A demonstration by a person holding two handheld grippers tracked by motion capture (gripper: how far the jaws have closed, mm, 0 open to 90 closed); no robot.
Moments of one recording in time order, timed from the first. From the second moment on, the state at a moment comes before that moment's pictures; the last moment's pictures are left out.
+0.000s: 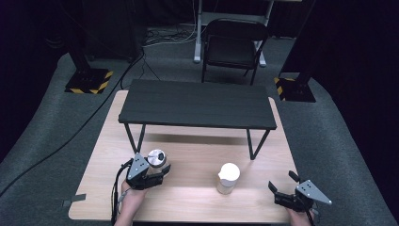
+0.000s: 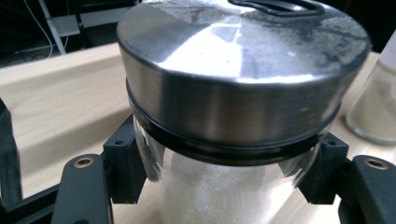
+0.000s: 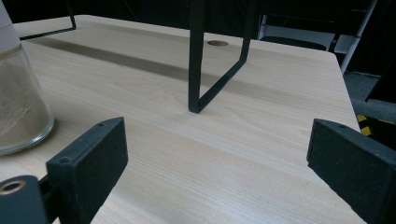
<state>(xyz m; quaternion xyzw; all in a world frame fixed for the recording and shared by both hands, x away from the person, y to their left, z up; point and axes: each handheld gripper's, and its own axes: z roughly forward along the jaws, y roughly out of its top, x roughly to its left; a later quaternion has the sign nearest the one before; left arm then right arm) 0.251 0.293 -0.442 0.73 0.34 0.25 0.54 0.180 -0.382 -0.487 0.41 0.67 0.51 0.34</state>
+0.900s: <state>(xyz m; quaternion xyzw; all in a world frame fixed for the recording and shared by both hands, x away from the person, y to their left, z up) 0.257 0.288 -0.369 0.73 0.32 0.27 0.55 0.180 -0.382 -0.488 0.42 0.67 0.51 0.34</state>
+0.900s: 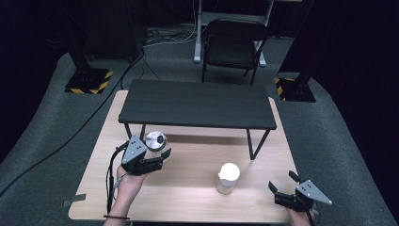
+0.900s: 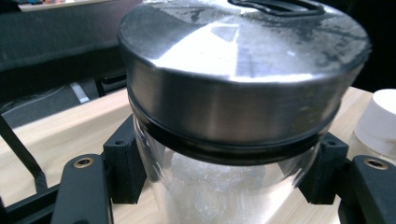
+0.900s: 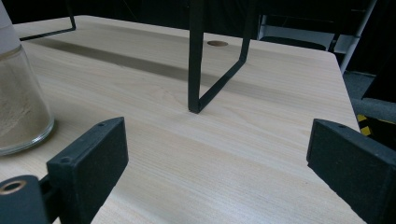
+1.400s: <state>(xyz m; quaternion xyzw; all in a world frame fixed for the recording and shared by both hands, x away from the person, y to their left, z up) 0.262 0.280 -0.335 0.73 0.30 0.29 0.54 0.180 -0.381 -0.487 0.42 0.67 0.50 0.34</state>
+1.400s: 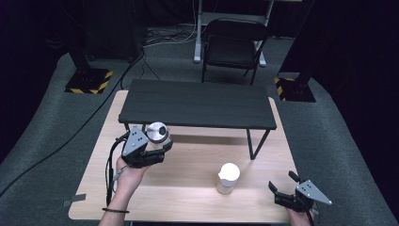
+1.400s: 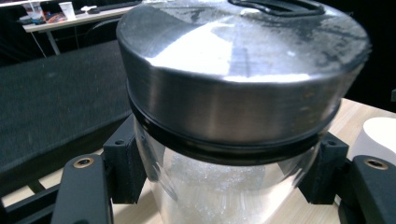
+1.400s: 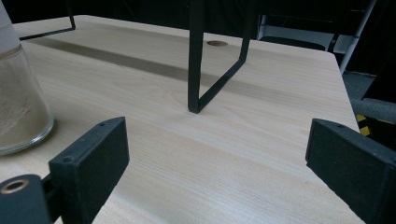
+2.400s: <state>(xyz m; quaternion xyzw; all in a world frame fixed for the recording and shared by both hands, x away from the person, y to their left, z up) 0.317 0.248 -0.268 0.72 0.34 0.30 0.52 0.180 -0.382 -0.488 0.42 0.67 0.51 0.34</state>
